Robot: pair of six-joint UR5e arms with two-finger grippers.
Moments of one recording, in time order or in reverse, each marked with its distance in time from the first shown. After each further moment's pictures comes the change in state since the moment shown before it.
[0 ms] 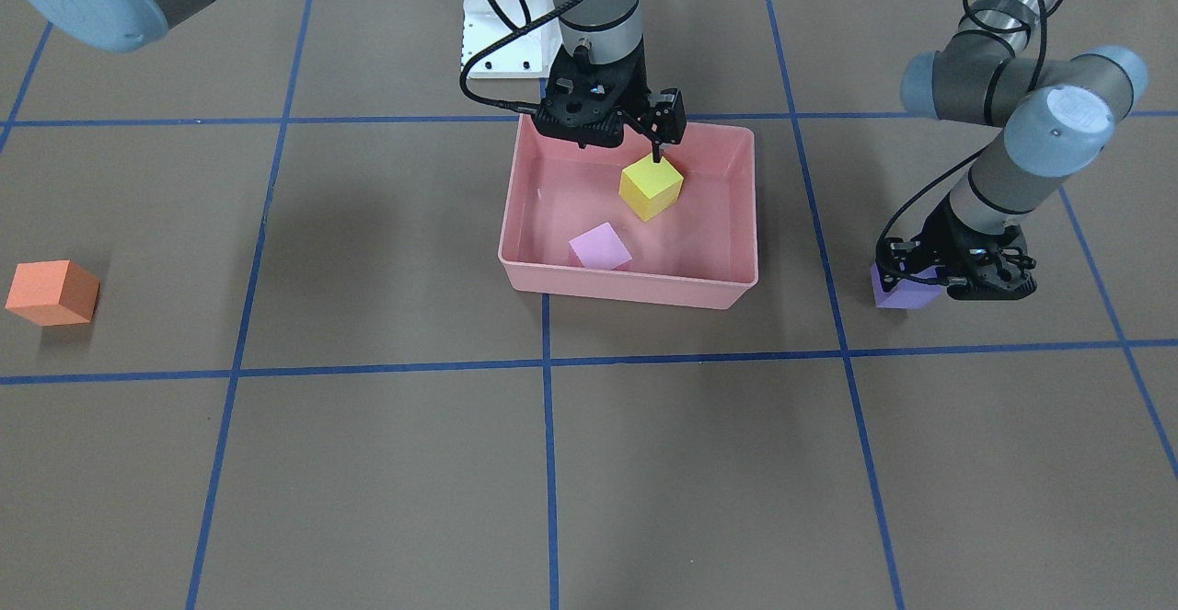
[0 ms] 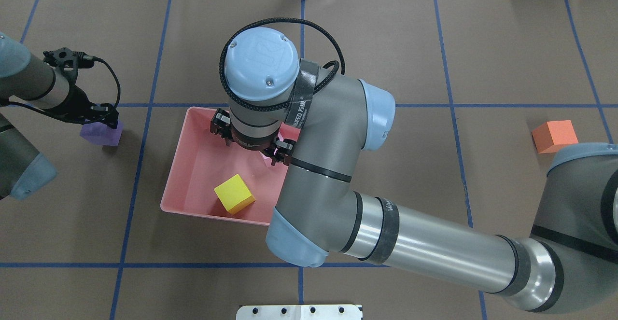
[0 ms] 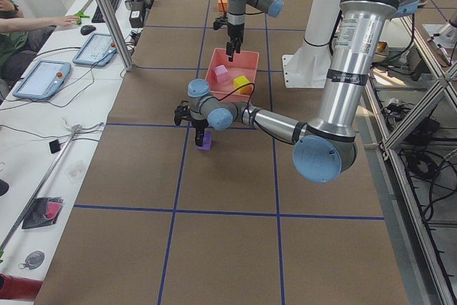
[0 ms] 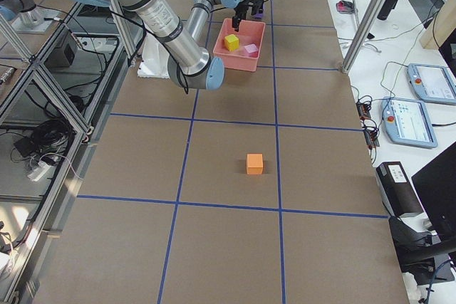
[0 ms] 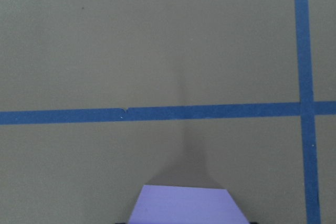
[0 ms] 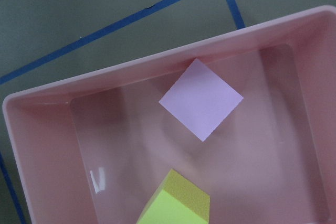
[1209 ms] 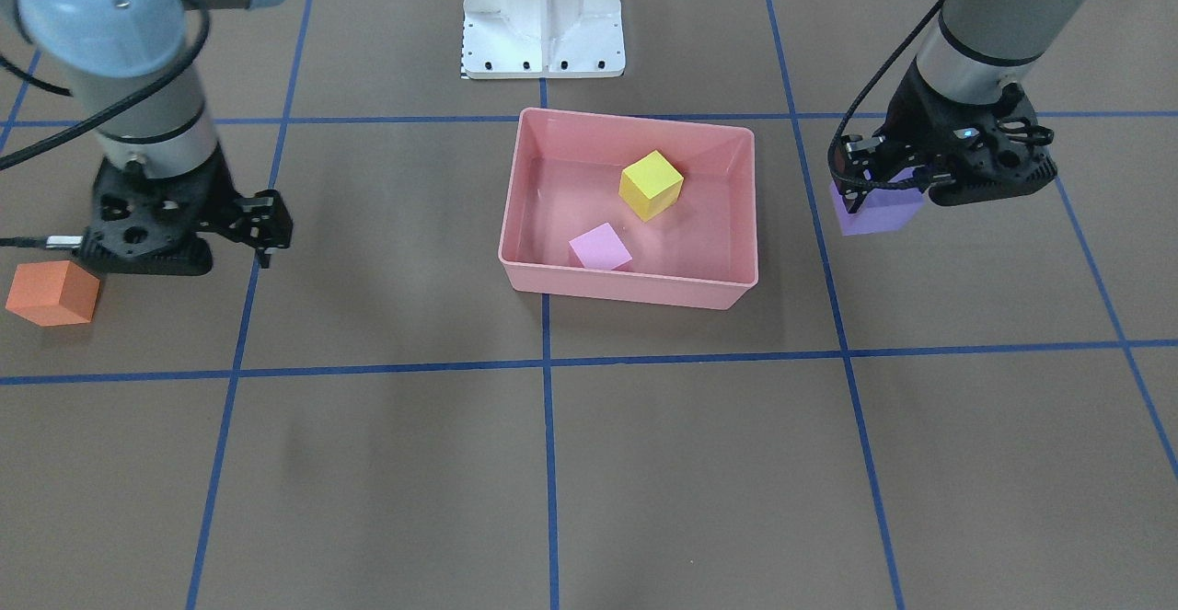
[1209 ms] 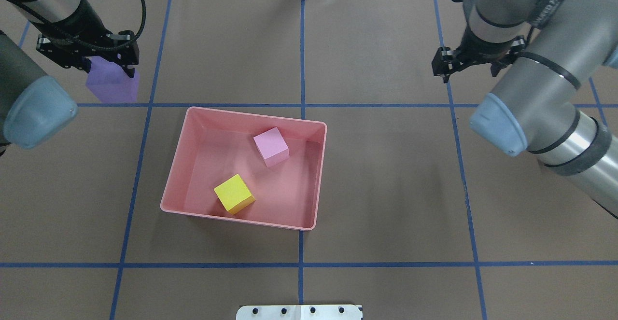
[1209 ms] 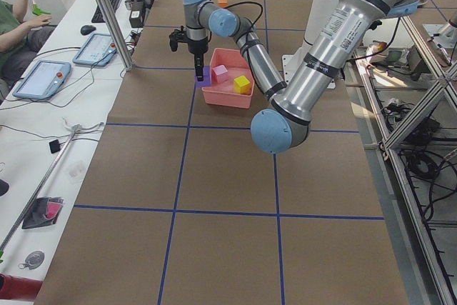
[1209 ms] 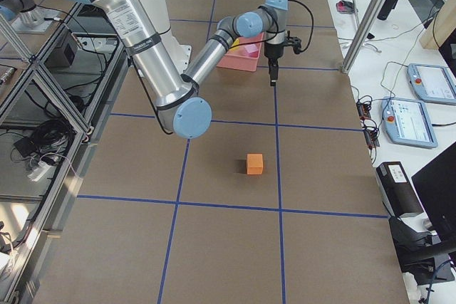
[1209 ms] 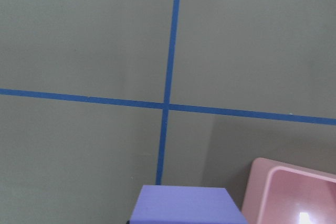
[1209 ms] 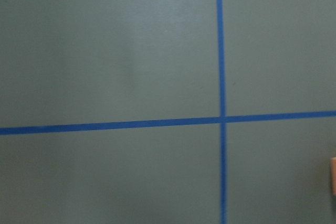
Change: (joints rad) left arm -0.077 -0.385 -0.324 0.823 -0.033 -0.018; right arm 0.467 -0.511 0.253 -0.229 0.031 -1.019
